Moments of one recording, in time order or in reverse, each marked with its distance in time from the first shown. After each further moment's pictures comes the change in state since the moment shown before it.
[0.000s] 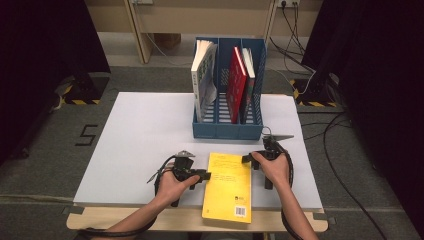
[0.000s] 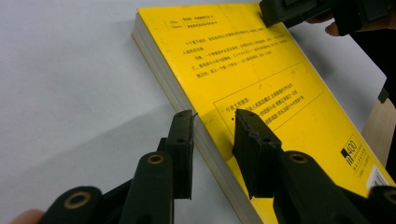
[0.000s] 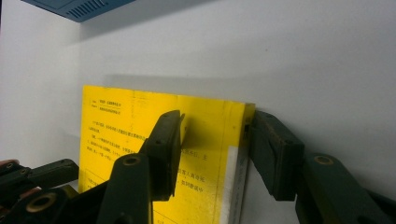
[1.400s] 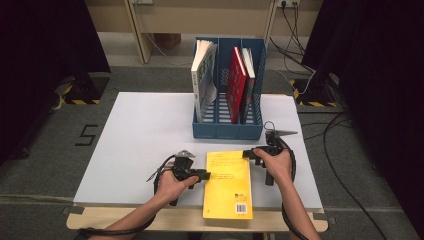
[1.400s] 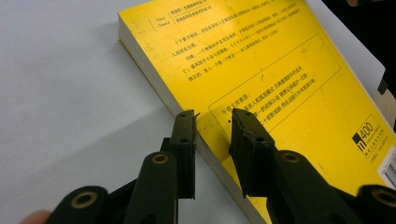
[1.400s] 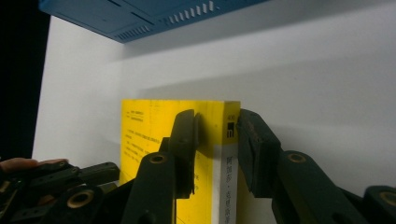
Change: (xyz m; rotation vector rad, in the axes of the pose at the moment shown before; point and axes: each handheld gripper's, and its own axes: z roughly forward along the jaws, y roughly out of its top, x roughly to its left) left arm 0.005 -0.001 -0.001 0.004 -0.014 0.041; right arm 0.011 0.007 -0.018 -0.046 0.089 -0.024
